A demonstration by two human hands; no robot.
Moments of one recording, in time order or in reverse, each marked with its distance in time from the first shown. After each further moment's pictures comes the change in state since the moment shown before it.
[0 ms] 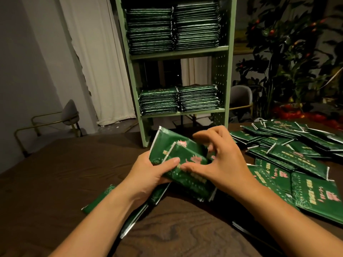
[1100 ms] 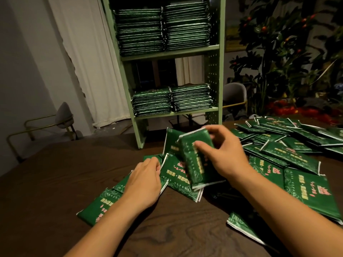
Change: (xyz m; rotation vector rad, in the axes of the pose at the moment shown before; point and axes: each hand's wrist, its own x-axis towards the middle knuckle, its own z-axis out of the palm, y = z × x) left_hand 0.021 -0.034 -0.016 1.297 0.108 0.217; right_hand 0.016 0.013 -0.006 0.426 0.071 0.504
